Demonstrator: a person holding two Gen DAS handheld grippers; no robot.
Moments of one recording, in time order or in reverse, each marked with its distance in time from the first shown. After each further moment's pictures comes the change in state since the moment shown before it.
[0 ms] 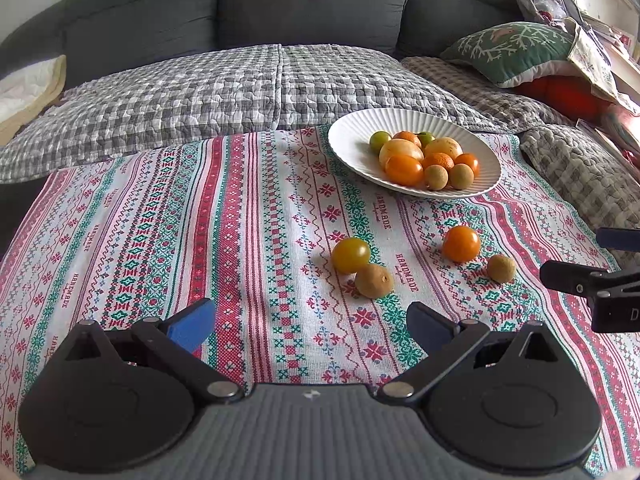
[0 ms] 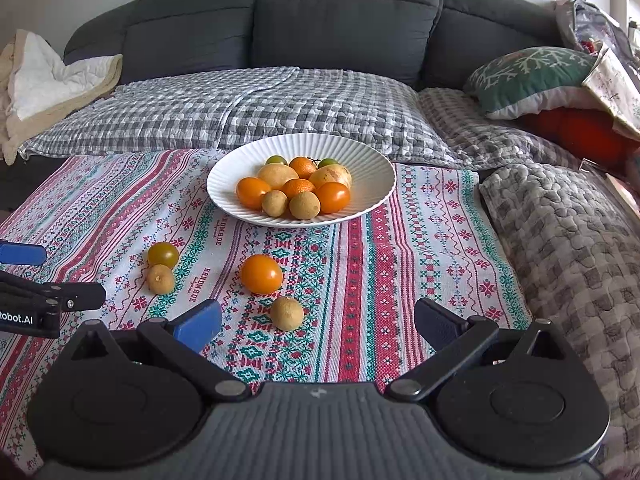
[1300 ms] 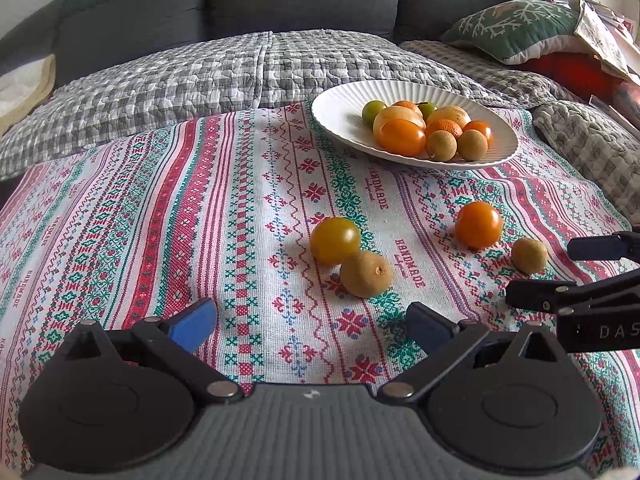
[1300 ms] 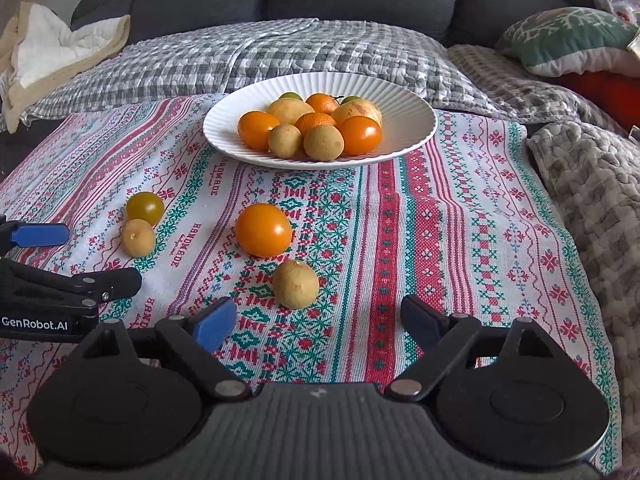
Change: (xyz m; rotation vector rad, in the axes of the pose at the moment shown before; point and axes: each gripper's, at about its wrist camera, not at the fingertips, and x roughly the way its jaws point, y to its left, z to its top) left arm 0.049 -0.019 -0.012 0.030 0.002 0.017; right arm 0.054 0.005 -0.010 -0.013 0.111 0.054
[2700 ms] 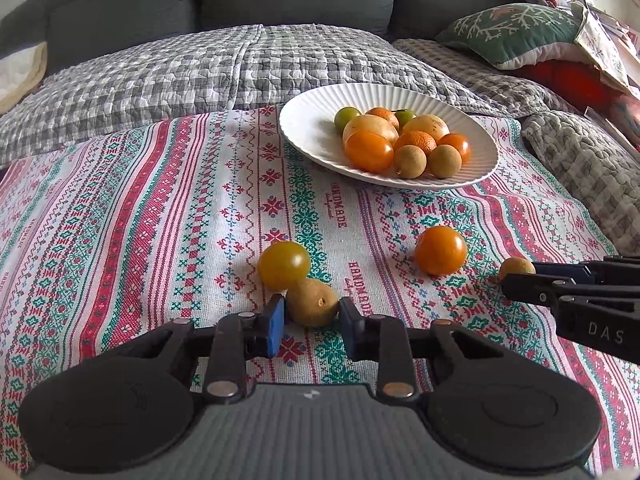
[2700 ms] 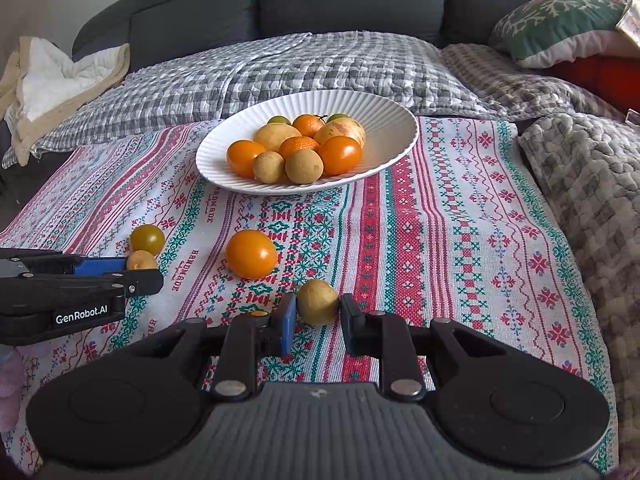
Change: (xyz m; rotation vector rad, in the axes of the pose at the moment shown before) left arm 0.005 -0.018 0.017 -0.029 0.035 -0.049; right arm -0.010 -0.022 0.004 0.067 -0.030 0.065
